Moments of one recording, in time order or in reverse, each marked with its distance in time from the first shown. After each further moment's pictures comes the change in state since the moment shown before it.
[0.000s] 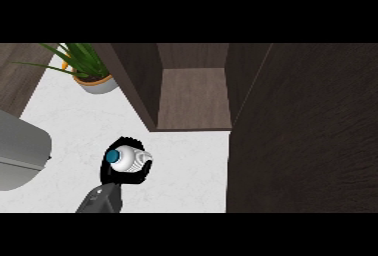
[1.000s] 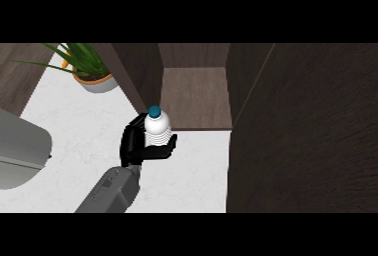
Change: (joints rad) left arm -0.021 0.038 -0.465 -0.357 0.269 0.588 0.296; right arm -0.026 0.018 -0.013 0.008 0.001 -0.005 -0.006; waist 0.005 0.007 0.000
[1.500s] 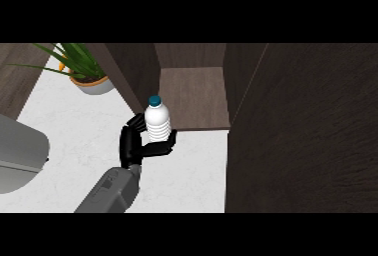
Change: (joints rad) left arm 0.010 0.018 -0.046 -0.053 -0.019 0.222 0.069; right arm -0.035 -0.009 -0.021 0.010 -0.005 0.015 -0.005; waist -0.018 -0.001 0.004
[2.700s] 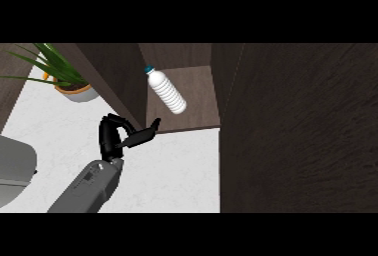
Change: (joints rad) left arm -0.045 0.152 -0.085 0.015 -0.122 0.315 0.089; right arm -0.059 -0.019 -0.028 0.019 -0.024 0.045 -0.003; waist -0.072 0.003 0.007
